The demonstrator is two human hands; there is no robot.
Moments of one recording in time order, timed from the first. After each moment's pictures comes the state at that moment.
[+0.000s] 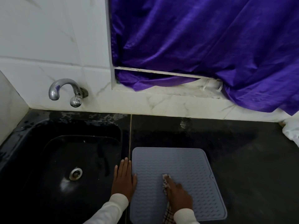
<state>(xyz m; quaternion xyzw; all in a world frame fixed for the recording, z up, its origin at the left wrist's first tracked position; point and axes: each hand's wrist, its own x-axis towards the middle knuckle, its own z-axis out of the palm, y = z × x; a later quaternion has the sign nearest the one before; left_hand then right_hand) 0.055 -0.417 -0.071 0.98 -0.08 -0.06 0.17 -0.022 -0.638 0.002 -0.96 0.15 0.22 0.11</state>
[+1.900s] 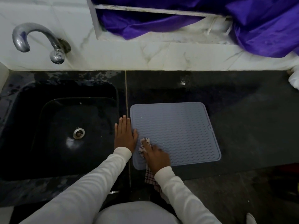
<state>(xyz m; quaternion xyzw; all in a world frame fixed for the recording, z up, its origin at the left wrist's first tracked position) 0.051 -0.426 -0.063 0.98 -0.08 -0.04 0.17 -0.056 -0.558 -0.029 -1.00 0.01 0.07 0.05</state>
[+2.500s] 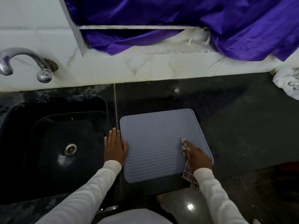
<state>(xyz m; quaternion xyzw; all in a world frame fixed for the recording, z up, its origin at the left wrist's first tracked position) 0.053 -0.425 -0.064 0.98 -0.07 -0.06 0.17 -0.079 -0.749 -0.013 -0.94 0.26 0.07 0.19</state>
